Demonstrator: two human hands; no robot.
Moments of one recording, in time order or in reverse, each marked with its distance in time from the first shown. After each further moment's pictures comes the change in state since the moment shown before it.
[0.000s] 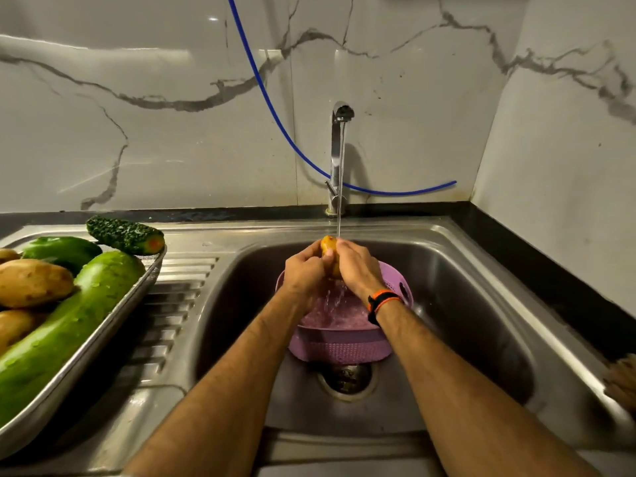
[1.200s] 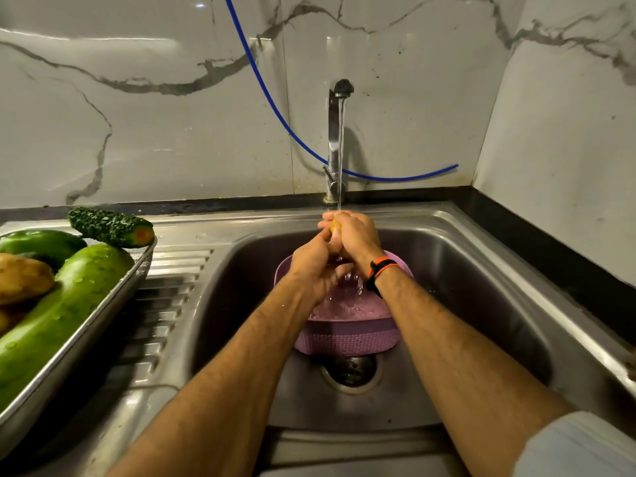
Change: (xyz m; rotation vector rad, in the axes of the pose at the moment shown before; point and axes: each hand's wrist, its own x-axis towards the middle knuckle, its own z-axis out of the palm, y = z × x) left_hand 0.000 0.000 0.017 -0.264 0.001 -0.135; right_hand 0.021 -0.016 0.006 0.318 0.052 0.005
